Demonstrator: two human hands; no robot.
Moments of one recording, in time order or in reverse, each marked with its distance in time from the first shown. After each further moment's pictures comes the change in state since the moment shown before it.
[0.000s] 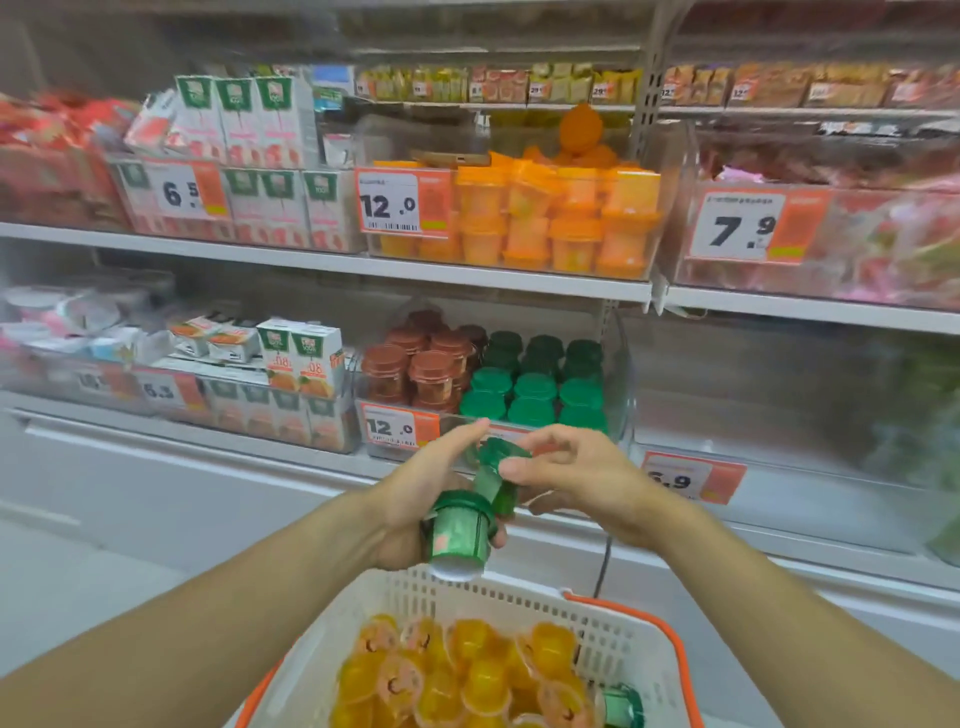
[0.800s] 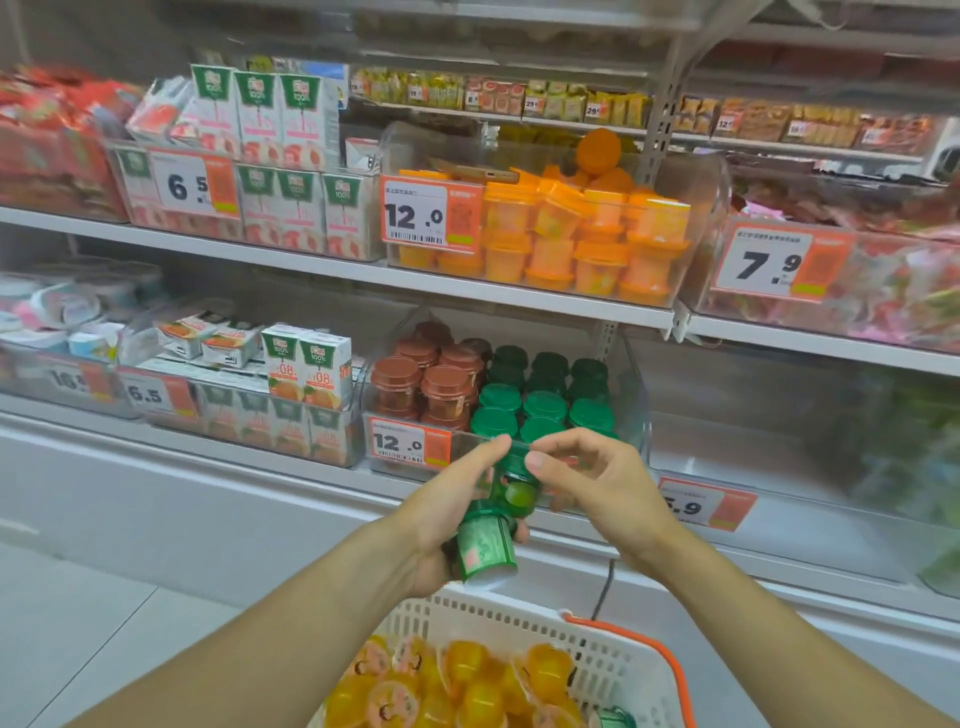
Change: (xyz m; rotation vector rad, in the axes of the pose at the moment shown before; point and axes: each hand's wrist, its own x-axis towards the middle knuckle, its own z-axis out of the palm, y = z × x) left_hand 0.007 0.001 -0.005 -0.182 0.098 0.128; right_hand 0.012 0.003 0.015 -0.005 0.265 -0.259
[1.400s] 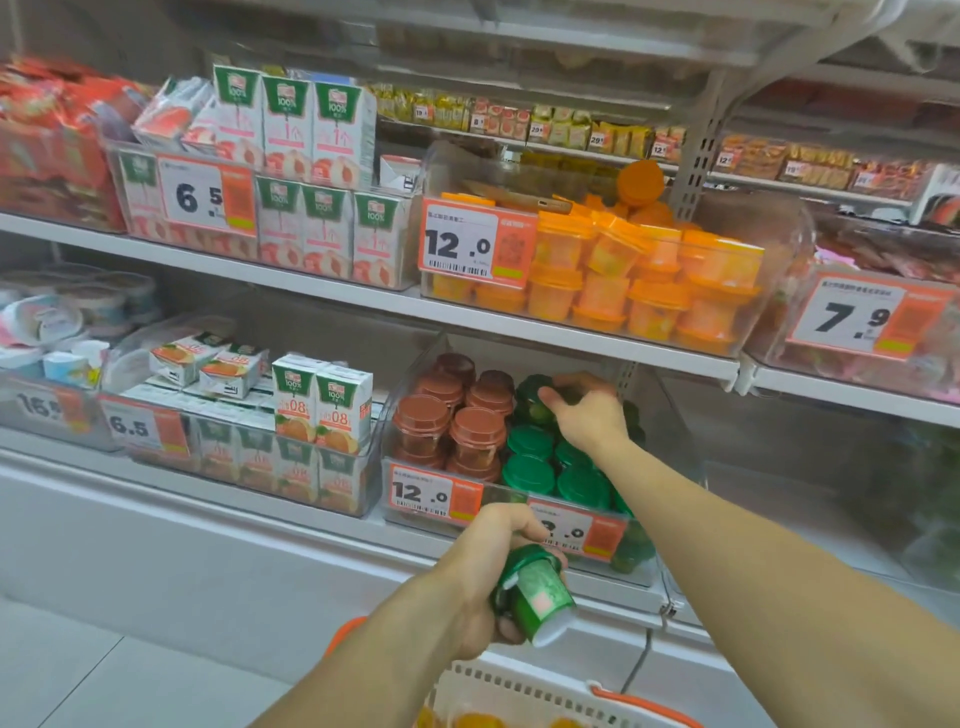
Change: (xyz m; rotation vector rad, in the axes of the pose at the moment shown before) left_hand 0.045 0.006 -0.025 0.061 0.024 -0.200; right_hand 0.194 0.022 0.014 -0.475 0.403 -0.003
